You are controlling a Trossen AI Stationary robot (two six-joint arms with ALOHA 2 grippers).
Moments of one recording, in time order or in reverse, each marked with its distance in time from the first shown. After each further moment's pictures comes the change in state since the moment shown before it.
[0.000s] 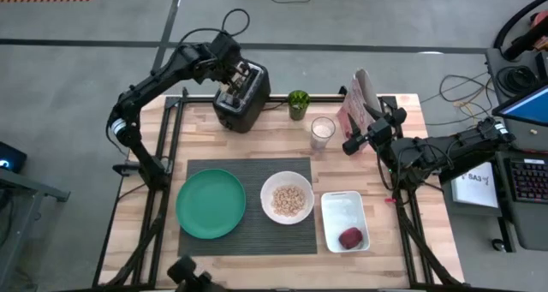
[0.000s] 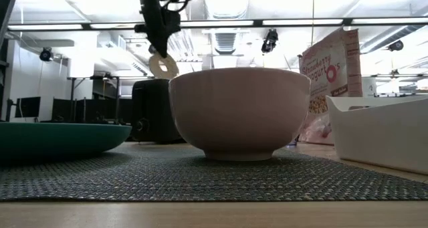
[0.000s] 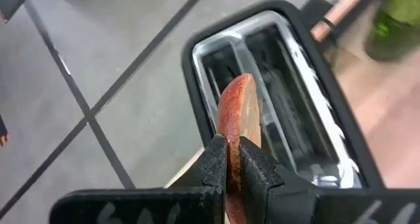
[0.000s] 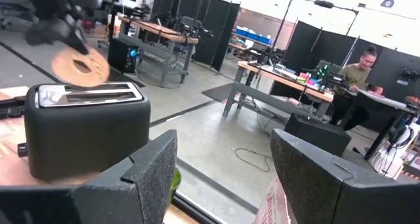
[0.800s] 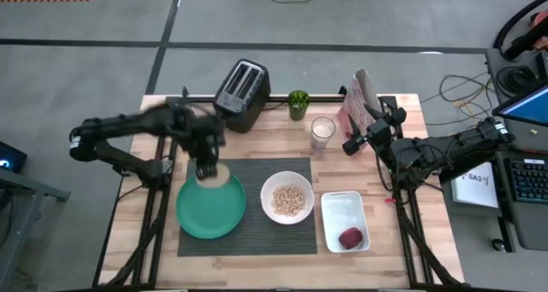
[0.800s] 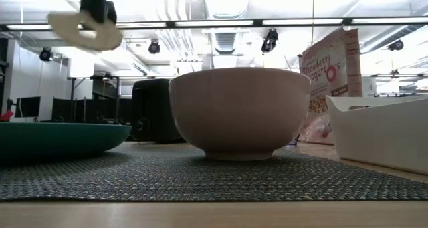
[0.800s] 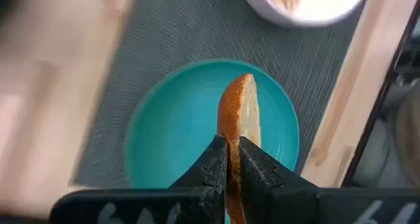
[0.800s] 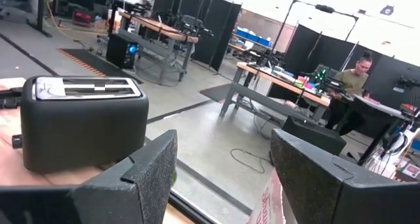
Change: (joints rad) left arm -0.556 -0.416 -0.471 -0.242 0.564 -0.394; right arm 0.000 -0.001 0.000 -0.016 -0.002 -0.027
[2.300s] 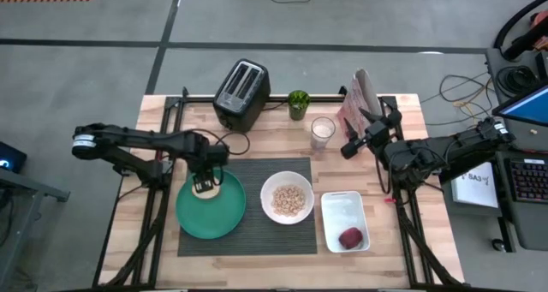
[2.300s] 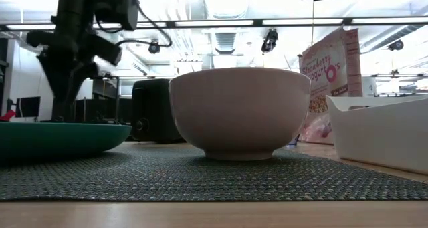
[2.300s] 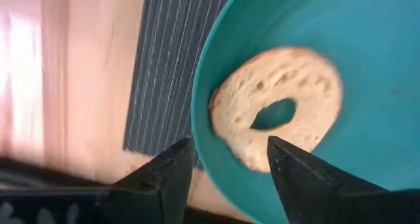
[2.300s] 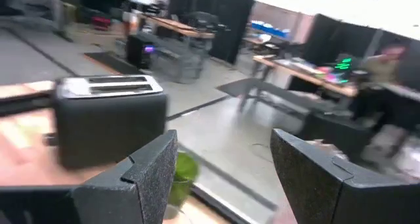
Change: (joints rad) left arm -0.056 0.029 -0.479 0.165 -0.221 0.061; right arm 0.000 0.006 -0.007 -0.080 -0.061 0.159
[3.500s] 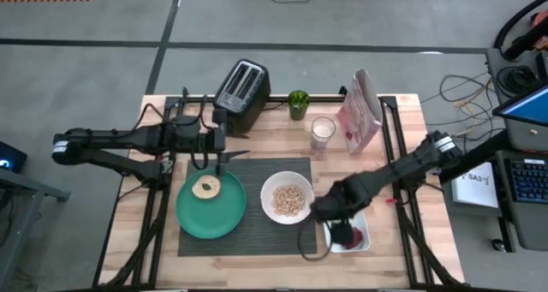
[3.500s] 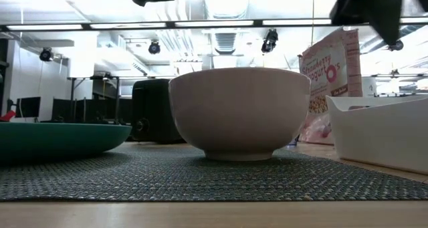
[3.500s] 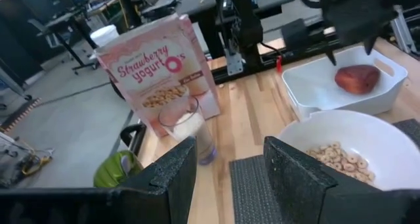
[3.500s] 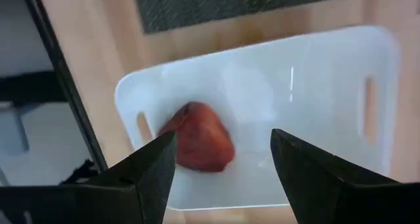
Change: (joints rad) left arm -0.008 -0.305 -0.001 1.019 -0.034 0.604; right arm 0.129 0.784 0.660 -1.116 -1.483 0.609
